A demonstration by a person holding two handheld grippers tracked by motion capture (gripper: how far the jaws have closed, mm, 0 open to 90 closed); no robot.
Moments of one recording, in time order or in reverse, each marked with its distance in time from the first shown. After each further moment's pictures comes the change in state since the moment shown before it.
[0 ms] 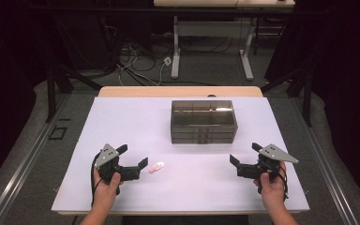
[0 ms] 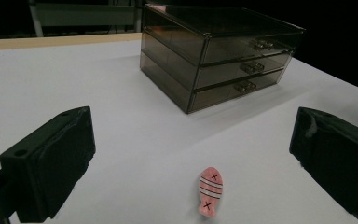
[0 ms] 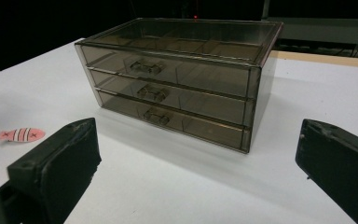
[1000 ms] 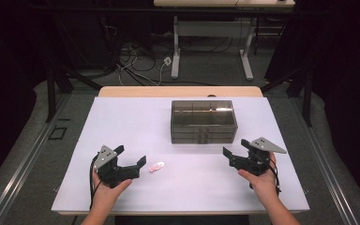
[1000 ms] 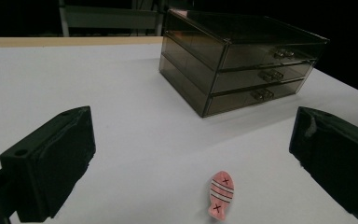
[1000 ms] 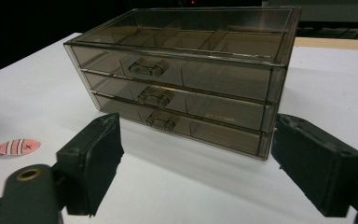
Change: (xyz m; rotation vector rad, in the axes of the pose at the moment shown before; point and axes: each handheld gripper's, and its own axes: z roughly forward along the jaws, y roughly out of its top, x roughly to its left) left arm -0.004 -0.002 -0.004 -0.026 0.084 -0.047; right arm 0.007 0.009 0.029 0.054 -0.014 0.044
